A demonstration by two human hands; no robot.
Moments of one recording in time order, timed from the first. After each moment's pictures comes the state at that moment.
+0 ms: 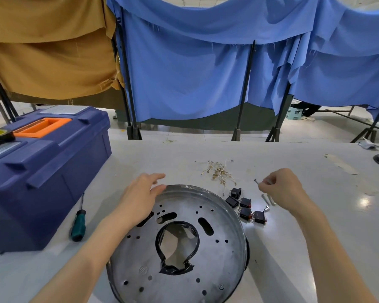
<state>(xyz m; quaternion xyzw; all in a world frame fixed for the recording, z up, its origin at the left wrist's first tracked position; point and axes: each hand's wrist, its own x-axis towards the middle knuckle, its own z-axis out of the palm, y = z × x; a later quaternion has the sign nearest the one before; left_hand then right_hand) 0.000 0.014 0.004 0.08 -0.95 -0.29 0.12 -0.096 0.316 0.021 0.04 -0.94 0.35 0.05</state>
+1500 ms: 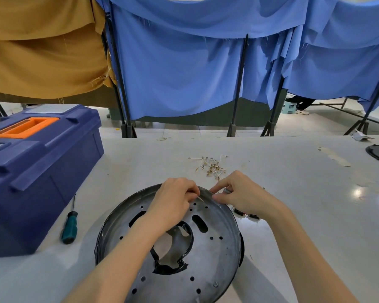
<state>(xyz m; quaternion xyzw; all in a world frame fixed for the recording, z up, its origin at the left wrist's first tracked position) -0.016 0.086 0.007 -0.05 -0.95 -0.28 0.13 -0.065 0.264 0.027 0.24 -0.90 0.35 -0.09</state>
